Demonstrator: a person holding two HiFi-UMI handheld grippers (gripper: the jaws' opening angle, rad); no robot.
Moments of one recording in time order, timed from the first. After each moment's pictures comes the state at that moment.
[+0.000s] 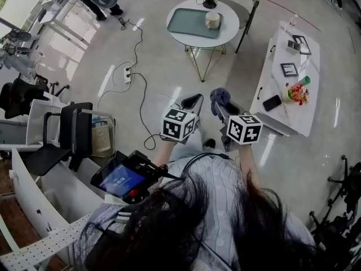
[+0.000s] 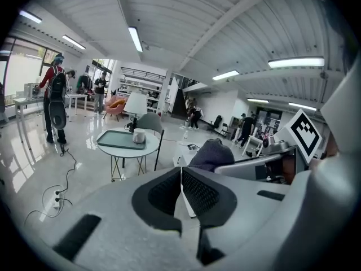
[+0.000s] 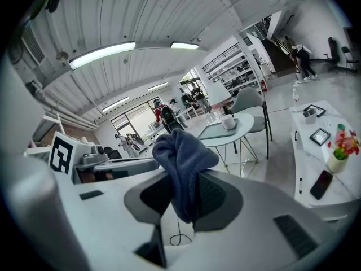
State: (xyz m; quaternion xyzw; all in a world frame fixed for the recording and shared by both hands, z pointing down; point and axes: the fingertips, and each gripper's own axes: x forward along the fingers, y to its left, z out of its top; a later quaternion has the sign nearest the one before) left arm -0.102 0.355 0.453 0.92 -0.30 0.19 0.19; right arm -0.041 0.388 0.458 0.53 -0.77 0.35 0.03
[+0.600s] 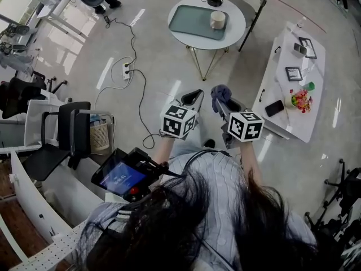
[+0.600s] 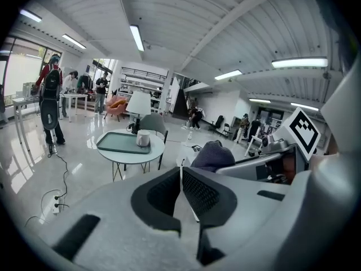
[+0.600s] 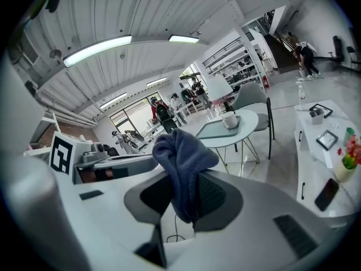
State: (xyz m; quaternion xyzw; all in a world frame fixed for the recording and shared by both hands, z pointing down) left arm -0.101 0.288 0.465 0.92 -0.30 0.19 0.19; right arm -0.040 0.323 0.473 0.53 -0.77 0.36 0.05
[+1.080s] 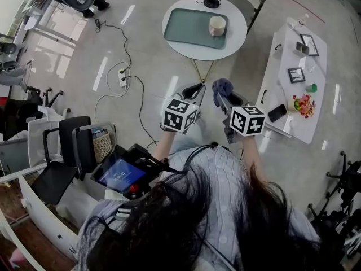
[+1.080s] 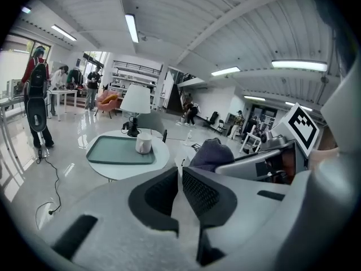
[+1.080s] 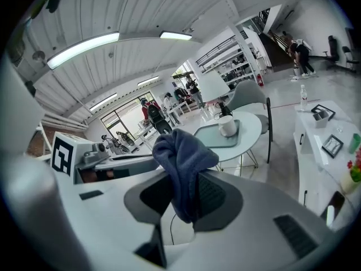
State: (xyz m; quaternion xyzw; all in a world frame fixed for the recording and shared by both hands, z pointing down) left arm -0.079 0.165 0.473 0.92 -0.25 0.21 0.19; right arm -0.022 0.203 0.478 0.55 -0.75 0.38 0.05
